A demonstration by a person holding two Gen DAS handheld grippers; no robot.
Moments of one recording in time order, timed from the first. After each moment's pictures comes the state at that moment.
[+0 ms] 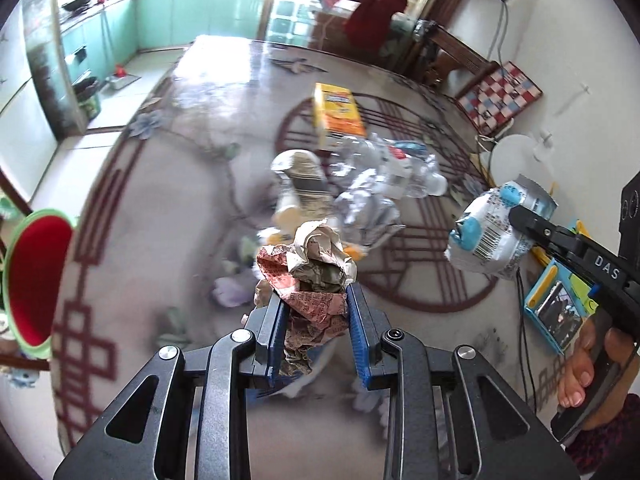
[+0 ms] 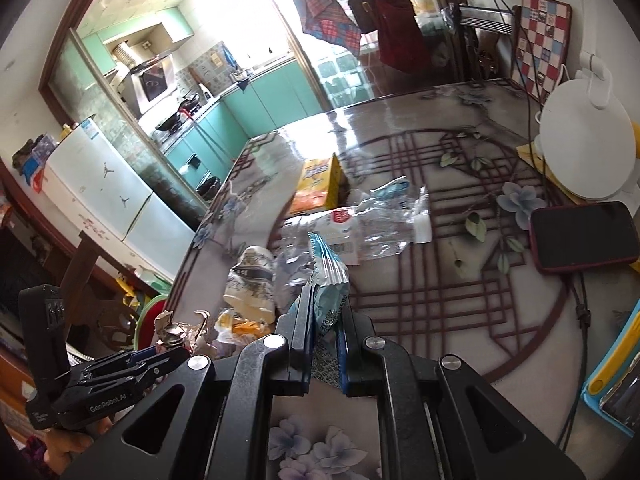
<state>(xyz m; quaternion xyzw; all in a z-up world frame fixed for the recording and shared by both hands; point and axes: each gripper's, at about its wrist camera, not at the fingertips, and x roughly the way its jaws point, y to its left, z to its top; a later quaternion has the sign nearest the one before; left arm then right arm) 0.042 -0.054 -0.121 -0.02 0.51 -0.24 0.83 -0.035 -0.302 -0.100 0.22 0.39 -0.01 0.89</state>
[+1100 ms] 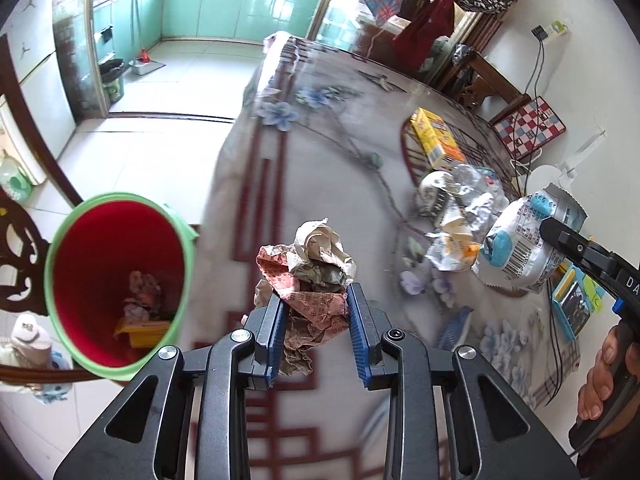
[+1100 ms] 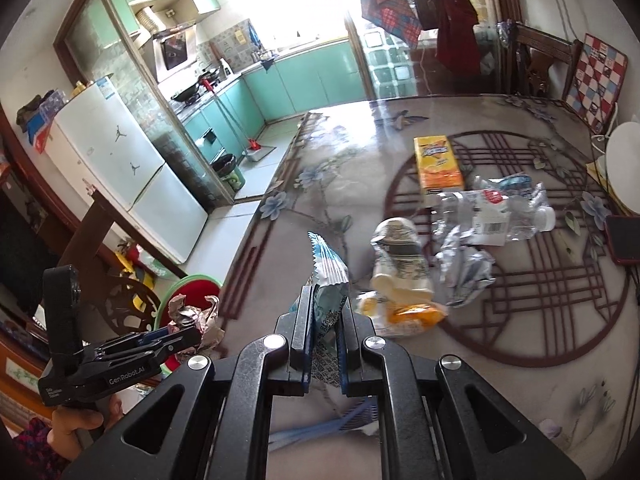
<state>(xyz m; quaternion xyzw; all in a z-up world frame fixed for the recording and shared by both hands) 0.098 0.118 -0.140 -0.04 0.51 -0.24 0.82 0.021 -0.110 -0.088 0.18 0.41 0.01 0.89</state>
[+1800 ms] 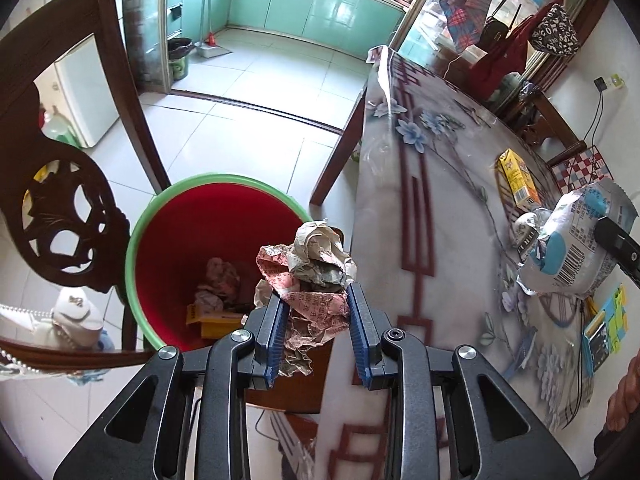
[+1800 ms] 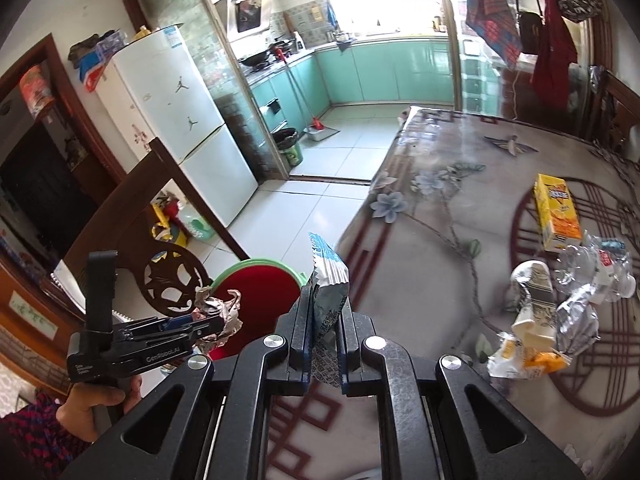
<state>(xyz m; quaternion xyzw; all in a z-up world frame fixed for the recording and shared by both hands) 0.129 0.226 -0.165 -0.07 0.52 -0.15 0.84 0.079 0.014 -0.079 0.11 0.42 0.11 0.90</state>
